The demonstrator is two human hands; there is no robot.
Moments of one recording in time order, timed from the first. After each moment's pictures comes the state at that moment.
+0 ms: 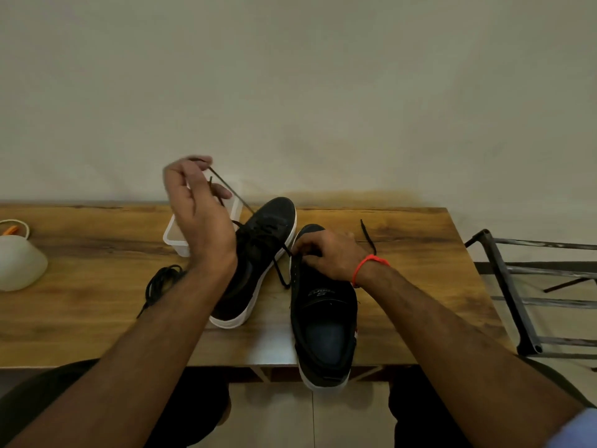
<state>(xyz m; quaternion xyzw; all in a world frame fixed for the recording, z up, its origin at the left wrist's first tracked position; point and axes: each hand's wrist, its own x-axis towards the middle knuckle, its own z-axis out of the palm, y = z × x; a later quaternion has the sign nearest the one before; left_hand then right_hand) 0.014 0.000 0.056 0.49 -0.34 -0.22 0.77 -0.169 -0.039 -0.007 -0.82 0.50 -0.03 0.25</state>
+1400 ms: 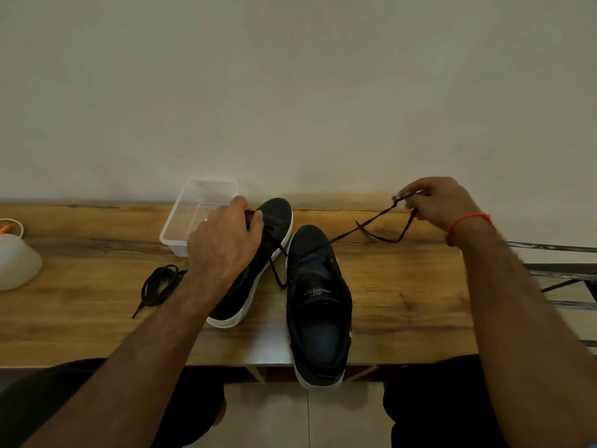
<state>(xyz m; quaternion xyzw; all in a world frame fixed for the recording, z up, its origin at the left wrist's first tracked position) 0.022 0.004 0.029 0.76 -0.61 -0.04 0.21 -0.299 -0.084 0.055 -0.59 0.71 -0.25 0.28</state>
